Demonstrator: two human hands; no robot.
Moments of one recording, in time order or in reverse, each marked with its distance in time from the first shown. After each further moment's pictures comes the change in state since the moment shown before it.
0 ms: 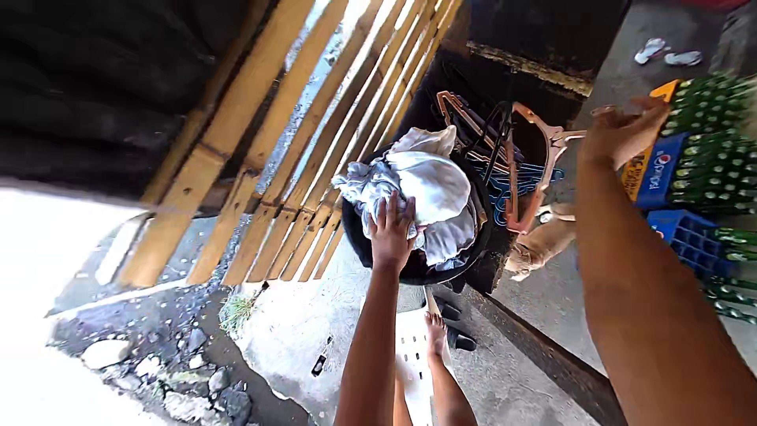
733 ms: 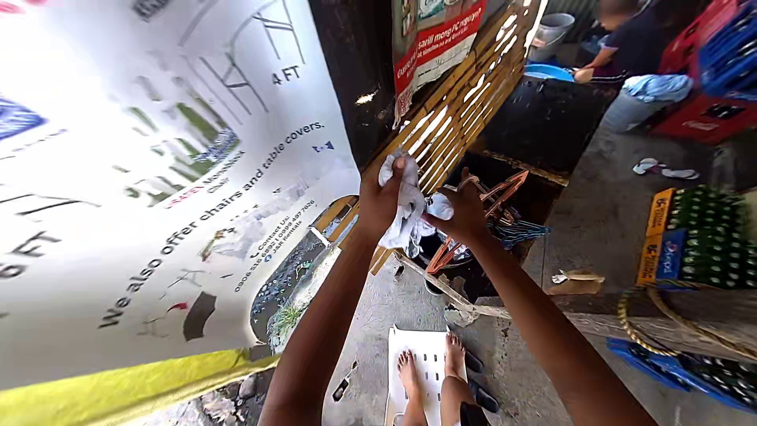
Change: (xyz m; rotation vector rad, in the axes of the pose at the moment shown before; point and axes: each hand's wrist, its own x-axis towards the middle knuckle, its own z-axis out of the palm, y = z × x) left_hand -0.188 0.142 -0.437 -0.847 0.522 0.214; right_hand -0.299 -0.229 -0.207 0.146 -0.555 -0.796
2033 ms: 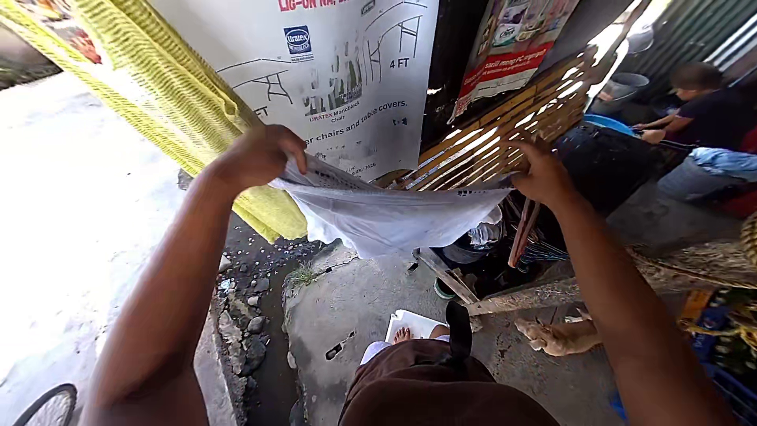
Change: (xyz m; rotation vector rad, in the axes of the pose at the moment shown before) left_hand -0.152 0.188 -0.282 1.038 -0.317 -0.020; right_hand -0.046 -0.085 -0.132 -0.005 -0.113 -0.317
